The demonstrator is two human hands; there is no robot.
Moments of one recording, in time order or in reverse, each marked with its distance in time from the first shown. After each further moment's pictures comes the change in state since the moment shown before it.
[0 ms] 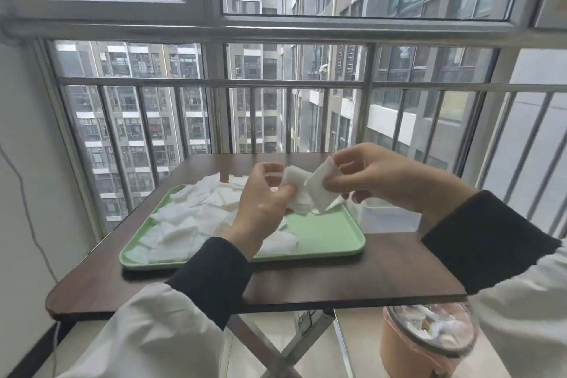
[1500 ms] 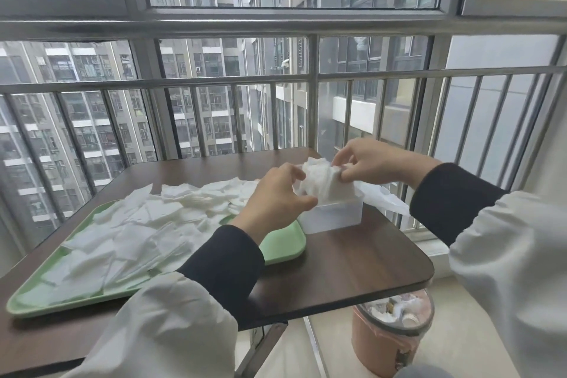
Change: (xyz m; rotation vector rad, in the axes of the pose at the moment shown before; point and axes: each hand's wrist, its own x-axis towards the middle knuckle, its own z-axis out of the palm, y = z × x) left_hand 0.031 -0.005 0.107 0.625 -0.346 0.139; right_hand 0.005 0.088 -0.099 -0.678 0.196 0.138
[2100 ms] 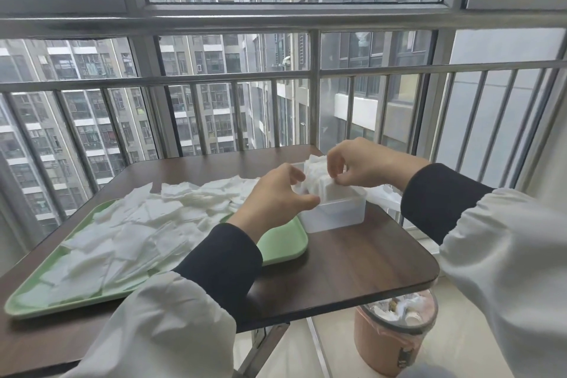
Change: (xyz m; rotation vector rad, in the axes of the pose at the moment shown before) left_hand 0.003 -0.006 0.000 -0.040 -0.016 -0.027; right_hand 0.009 -0.007 0.013 -0.171 0.015 -0.055
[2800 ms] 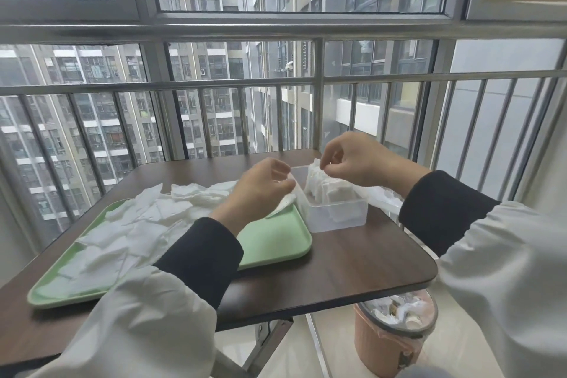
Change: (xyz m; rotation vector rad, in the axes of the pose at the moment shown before) left_hand -0.008 0.000 -0.037 -0.030 0.030 -0.004; right_hand -0.018 -0.035 -0.013 0.212 0.193 0.001
